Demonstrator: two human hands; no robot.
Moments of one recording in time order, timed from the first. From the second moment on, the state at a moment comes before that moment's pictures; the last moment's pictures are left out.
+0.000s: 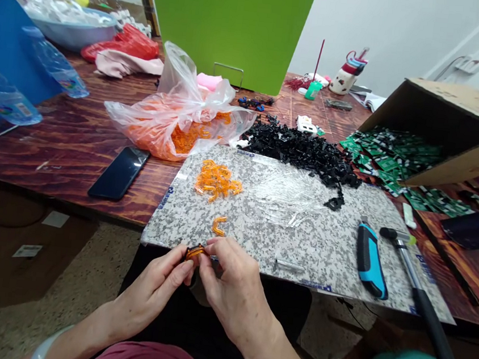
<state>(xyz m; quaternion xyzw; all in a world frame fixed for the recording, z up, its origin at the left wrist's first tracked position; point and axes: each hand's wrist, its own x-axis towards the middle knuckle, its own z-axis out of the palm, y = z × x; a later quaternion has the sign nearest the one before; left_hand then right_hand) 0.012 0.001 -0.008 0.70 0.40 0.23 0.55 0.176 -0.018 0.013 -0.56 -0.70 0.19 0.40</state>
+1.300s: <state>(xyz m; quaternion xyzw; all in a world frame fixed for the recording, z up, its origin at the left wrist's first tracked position) 0.000 0.003 -0.007 0.75 0.36 0.24 0.49 0.184 -0.011 0.026 -0.53 -0.66 0.42 0.33</state>
